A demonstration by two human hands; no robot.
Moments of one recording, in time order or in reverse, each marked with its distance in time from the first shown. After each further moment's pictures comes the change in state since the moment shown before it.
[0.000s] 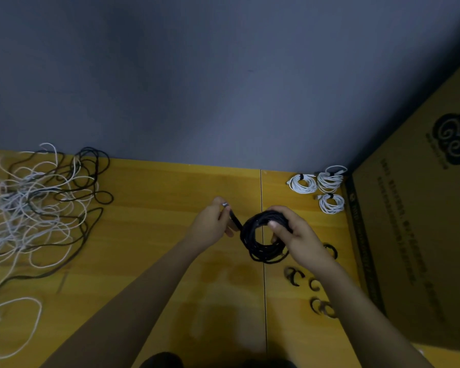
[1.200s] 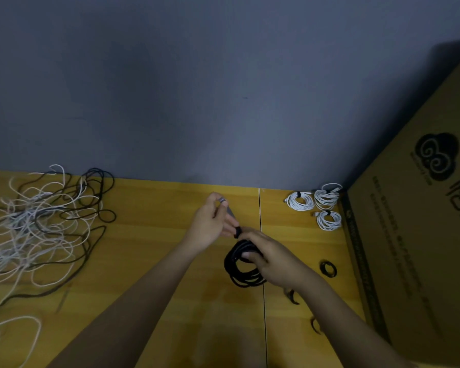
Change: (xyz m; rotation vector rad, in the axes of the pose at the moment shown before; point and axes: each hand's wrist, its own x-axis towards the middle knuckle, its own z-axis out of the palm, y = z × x) left_hand -0.001 0.038 -0.018 -0.347 0.135 0.082; right_hand 0.010 0.000 0.020 -0.468 -0.216 -0.263
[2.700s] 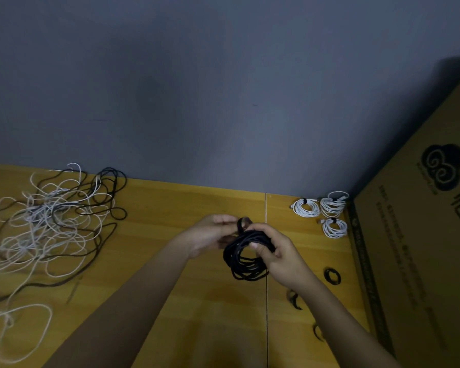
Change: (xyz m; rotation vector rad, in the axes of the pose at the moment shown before) left_hand -0.014 -0.002 -0.017 -0.313 -0.310 -0.353; right_hand -0.010 -0.035 -0.007 0.501 0.193 0.059
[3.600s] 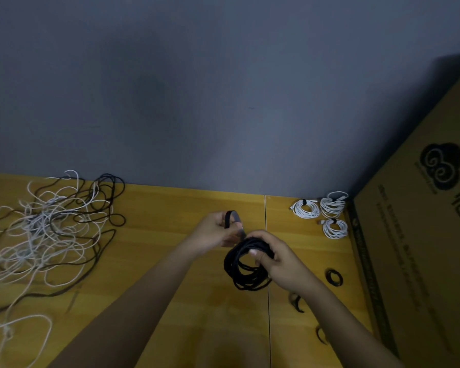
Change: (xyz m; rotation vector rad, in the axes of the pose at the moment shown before) left_hand 0.006 0.008 0.005 0.223 0.142 0.157; right_hand 0.005 0.011 -0.006 -0.068 -0.095 0.085
